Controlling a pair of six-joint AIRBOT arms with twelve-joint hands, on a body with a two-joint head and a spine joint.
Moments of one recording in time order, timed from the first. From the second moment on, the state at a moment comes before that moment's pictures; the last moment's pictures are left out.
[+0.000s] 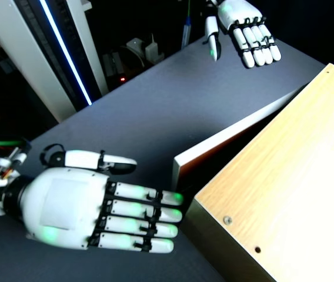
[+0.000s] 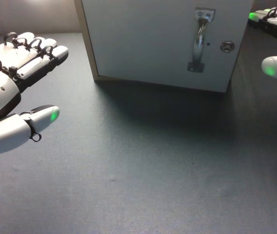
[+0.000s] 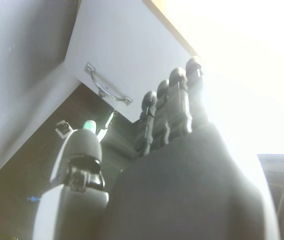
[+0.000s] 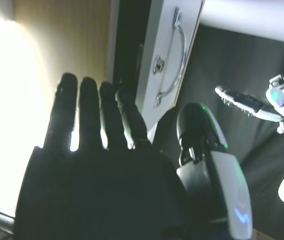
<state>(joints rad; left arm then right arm) 0.98 -0.82 0.99 -0.18 -1.18 0.95 -0.68 -1.02 1.40 -0.14 0.80 -0.45</state>
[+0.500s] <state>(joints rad) 0.99 -0.82 0.99 -0.17 -1.19 0.94 -0.68 -1.02 1.37 -0.15 0.81 -0.45</state>
